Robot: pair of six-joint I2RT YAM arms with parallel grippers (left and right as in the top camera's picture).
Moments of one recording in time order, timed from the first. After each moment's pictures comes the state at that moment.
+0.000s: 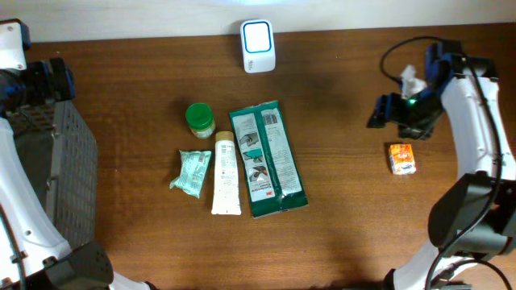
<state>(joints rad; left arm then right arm) 0.42 1.74 2.14 -1.28 0.18 0.21 -0.17 1.88 1.69 -1.32 -0.31 0.02</state>
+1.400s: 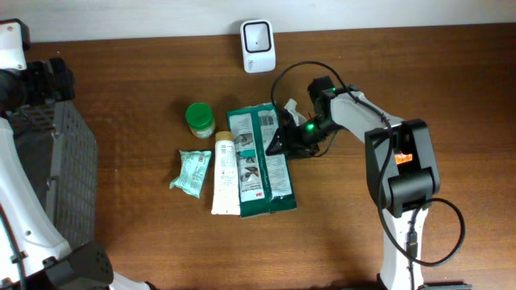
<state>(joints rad) 0.42 1.74 2.14 -1.28 0.18 0.21 0.23 2.26 1.56 -0.90 -0.88 0.01</state>
